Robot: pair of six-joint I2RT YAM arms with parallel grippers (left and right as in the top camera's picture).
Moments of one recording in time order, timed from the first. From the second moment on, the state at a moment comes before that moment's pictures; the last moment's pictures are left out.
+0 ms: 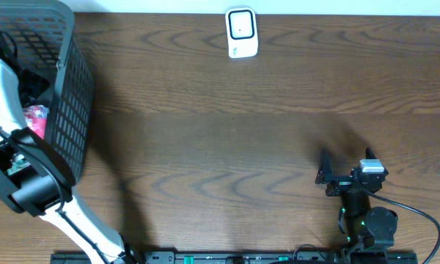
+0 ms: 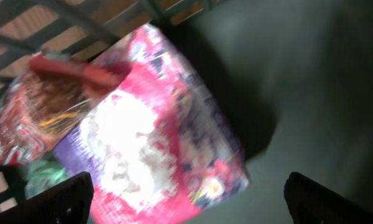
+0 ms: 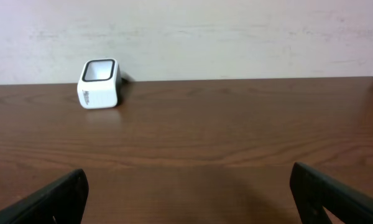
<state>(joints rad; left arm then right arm) 0.51 2.12 1.90 -1.09 -0.30 -0.51 0.01 0.01 0.01 -0.07 -0.03 0.04</state>
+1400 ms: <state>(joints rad) 0.51 2.07 1.89 -1.18 -0.20 -0.57 0.01 0.01 0.01 -0.07 -0.03 0.04</state>
